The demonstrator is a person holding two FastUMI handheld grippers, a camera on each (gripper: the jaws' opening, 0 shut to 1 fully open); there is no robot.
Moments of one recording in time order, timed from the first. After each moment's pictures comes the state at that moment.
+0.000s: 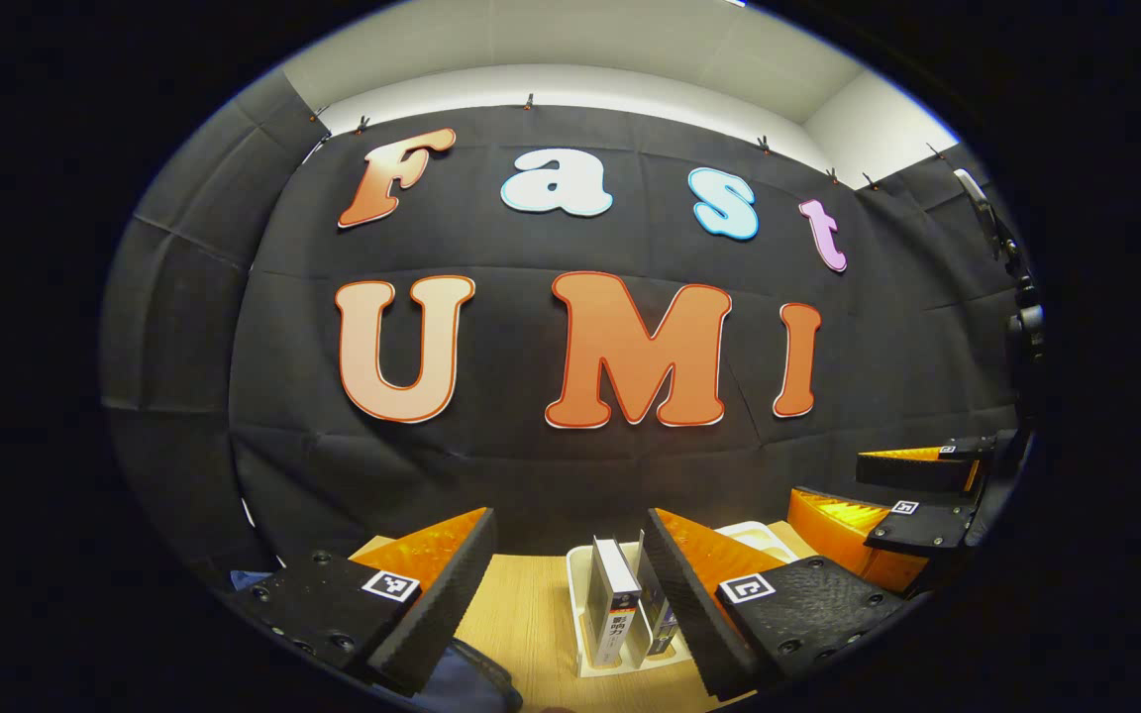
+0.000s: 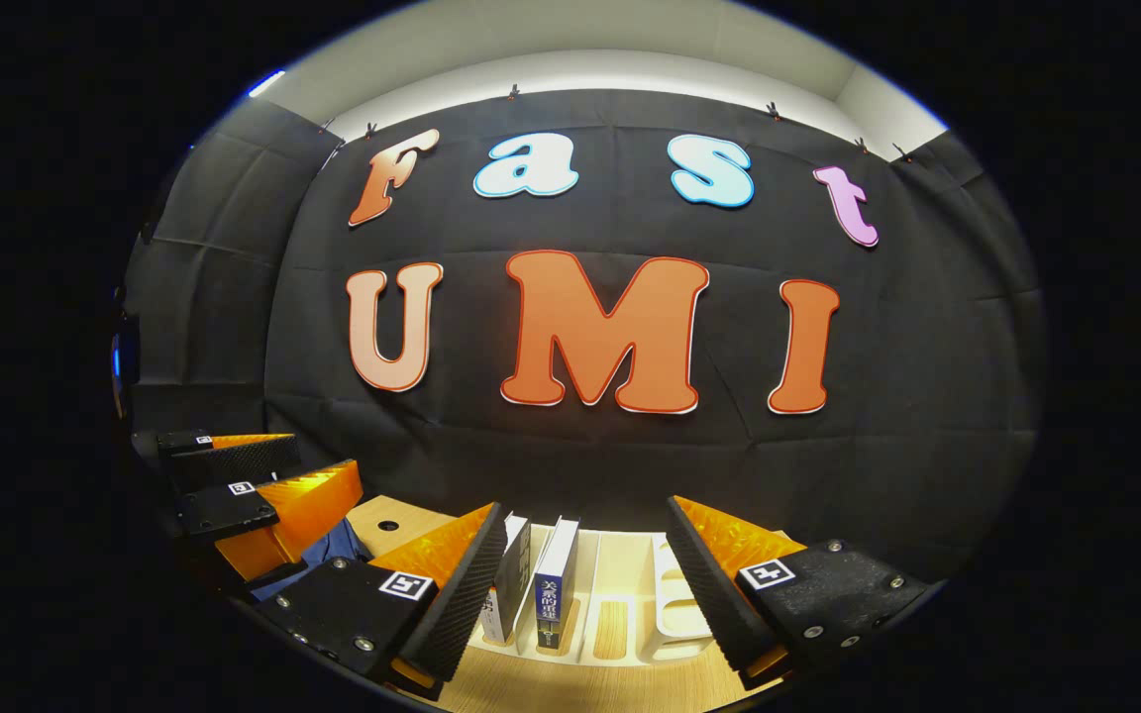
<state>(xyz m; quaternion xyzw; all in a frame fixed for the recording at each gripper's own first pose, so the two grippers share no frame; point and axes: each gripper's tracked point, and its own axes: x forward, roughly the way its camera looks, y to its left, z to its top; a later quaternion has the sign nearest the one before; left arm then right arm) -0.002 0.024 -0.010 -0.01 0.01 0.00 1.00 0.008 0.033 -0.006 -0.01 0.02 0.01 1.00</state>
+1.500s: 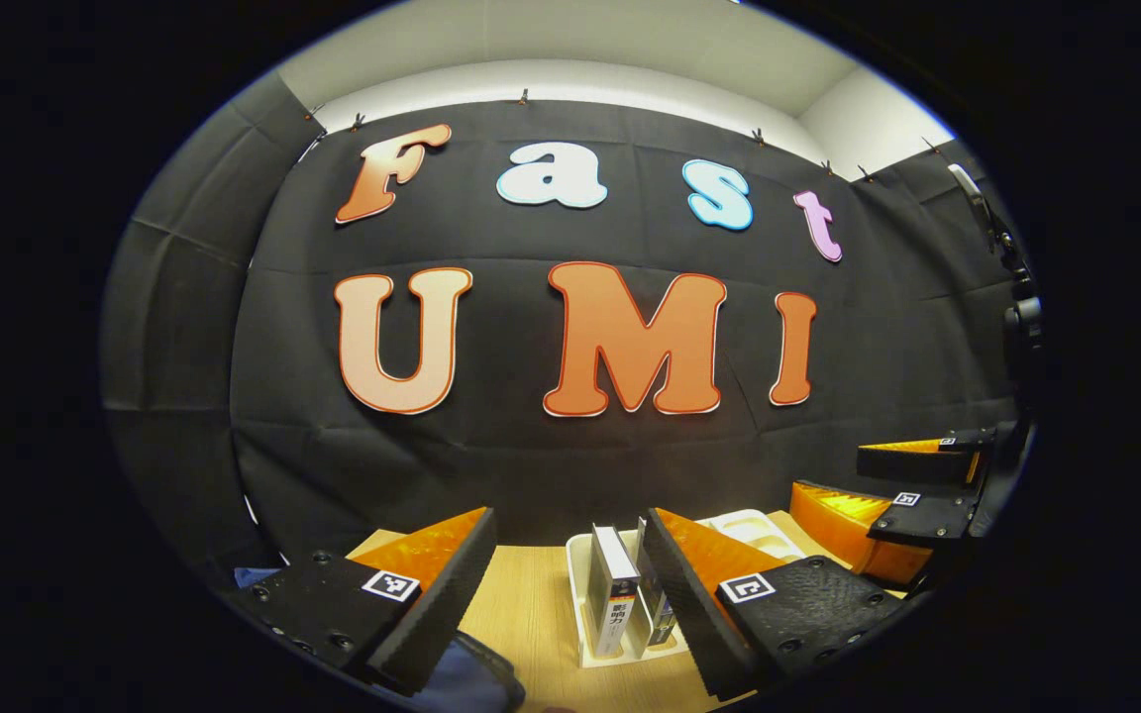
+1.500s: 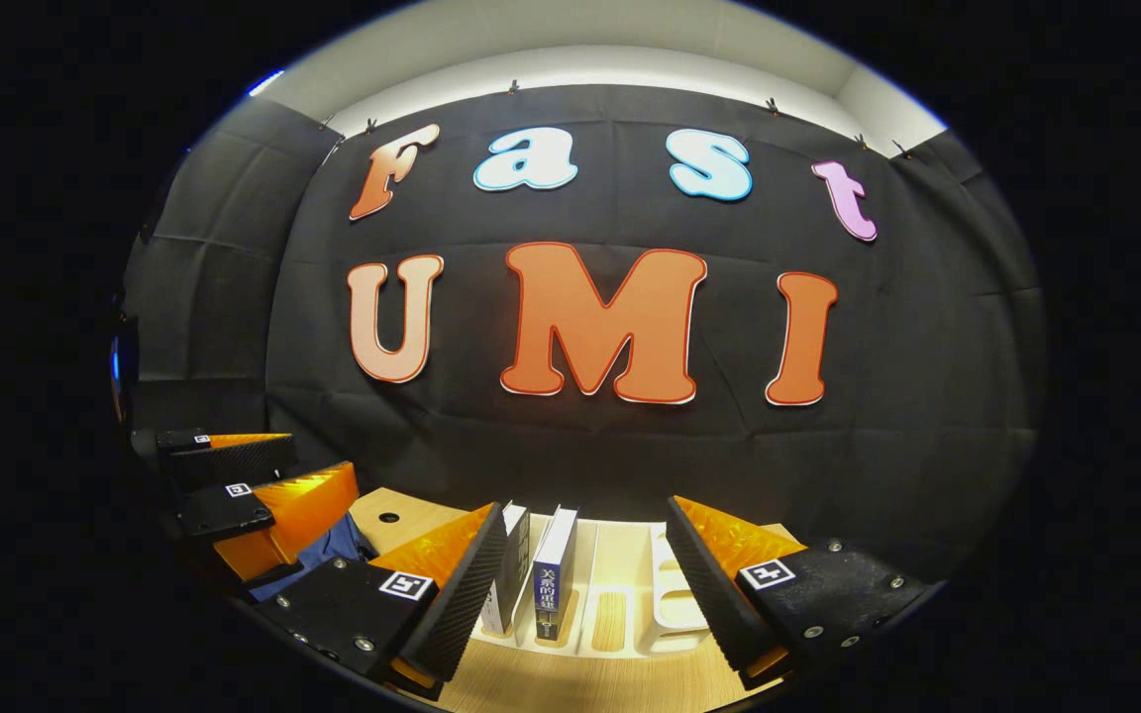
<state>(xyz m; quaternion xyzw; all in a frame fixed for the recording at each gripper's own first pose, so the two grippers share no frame) -0.010 0.022 -0.021 0.00 0.02 0.00 1.00 0.000 0.030 -0.013 -0.01 0.03 0.01 1.00</state>
